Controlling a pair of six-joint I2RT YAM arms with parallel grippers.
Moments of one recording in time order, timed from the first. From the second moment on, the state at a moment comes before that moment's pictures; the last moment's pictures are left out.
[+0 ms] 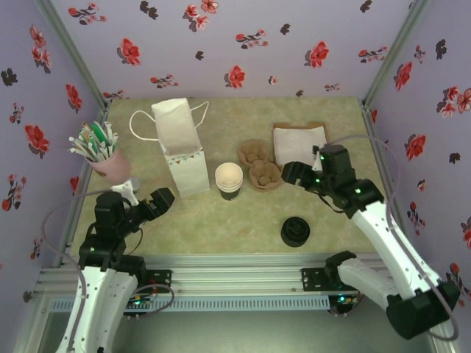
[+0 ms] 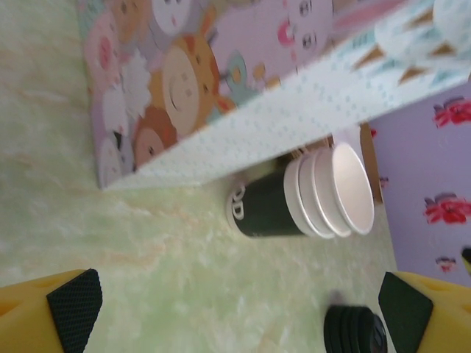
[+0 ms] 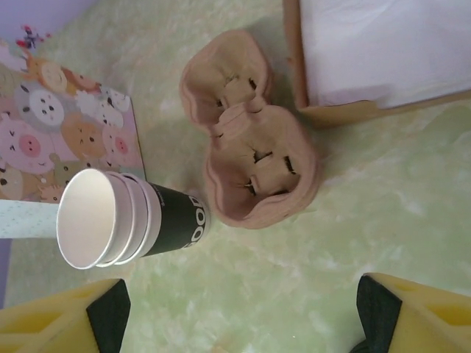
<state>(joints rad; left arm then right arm) -0.16 0.38 0.49 -0.62 0.40 -0.72 0.42 0.97 0.96 -0.74 -0.17 0.64</state>
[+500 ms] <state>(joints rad) -0.50 0.56 0.37 -0.46 0.37 -0.88 0.77 1.50 1.37 -0.85 0.08 0.58</state>
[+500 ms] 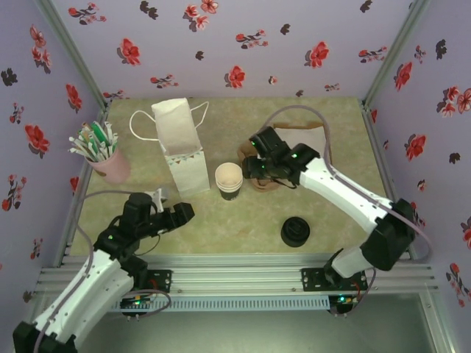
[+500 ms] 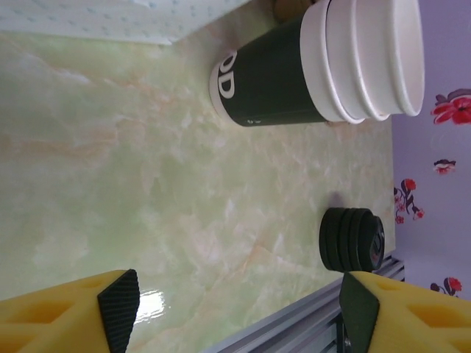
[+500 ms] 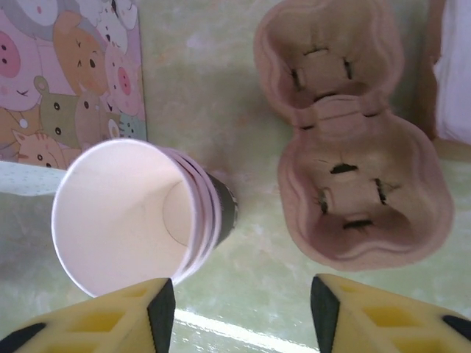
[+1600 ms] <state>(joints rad) -0.60 0.92 0.37 -0.11 0.31 -0.93 0.81 1.77 1.58 -0.94 0.08 0.53</state>
